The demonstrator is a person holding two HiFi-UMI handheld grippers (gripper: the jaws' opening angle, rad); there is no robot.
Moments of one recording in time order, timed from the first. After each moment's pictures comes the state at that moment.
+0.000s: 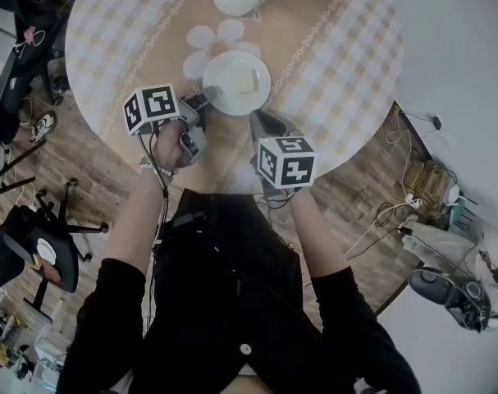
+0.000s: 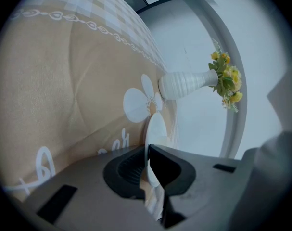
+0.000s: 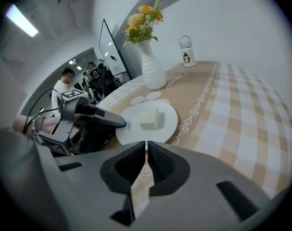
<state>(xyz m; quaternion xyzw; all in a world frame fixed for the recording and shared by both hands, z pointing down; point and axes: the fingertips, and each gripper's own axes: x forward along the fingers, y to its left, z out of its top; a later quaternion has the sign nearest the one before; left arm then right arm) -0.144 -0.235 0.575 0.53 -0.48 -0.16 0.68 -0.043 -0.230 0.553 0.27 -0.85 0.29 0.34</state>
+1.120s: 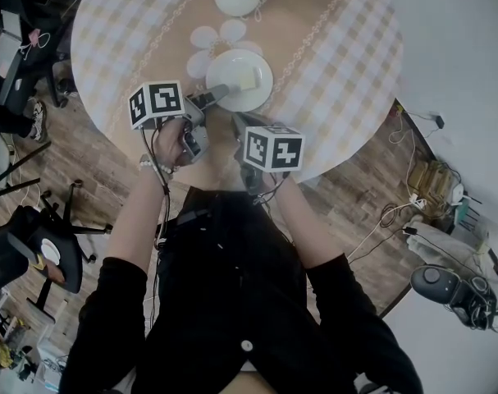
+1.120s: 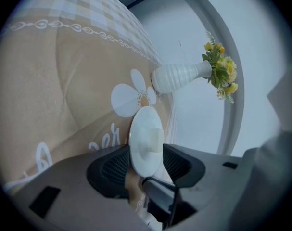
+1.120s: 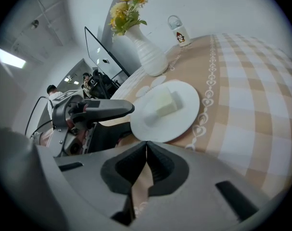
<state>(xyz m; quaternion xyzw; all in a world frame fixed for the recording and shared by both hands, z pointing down) -0.132 -0.231 0.560 0.55 -0.46 -0.13 0.68 -0.079 -0.196 0.572 0.24 -0.81 0.42 0.32</state>
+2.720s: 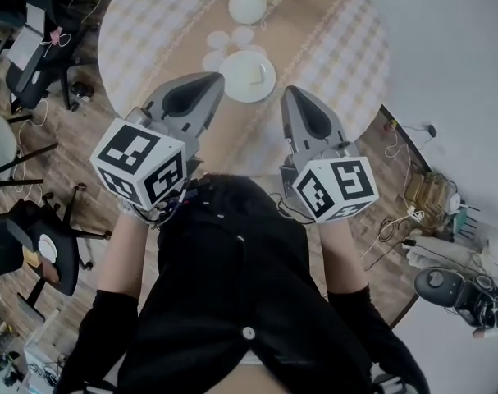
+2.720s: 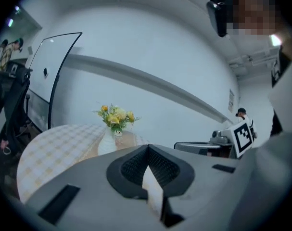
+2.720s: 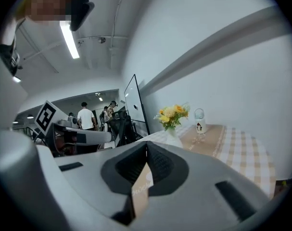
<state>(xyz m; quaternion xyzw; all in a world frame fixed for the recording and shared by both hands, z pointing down) -0.126 -0.162 0.286 0.79 -0.58 0.00 0.19 -0.034 -0.197 0.298 0.28 -0.95 0.13 0.08</state>
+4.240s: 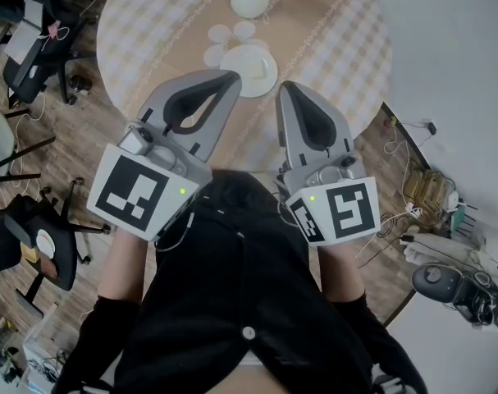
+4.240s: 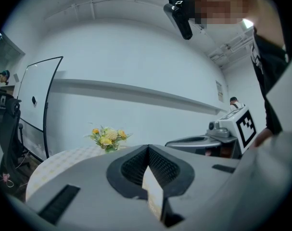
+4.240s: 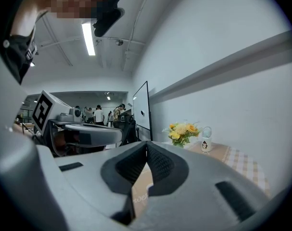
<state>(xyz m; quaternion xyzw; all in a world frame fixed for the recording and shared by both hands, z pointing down) -0.105 -0.144 0.237 0.81 -0.57 0.04 0.09 -0.056 -0.169 0.242 0.26 -0.96 0.04 0.07</state>
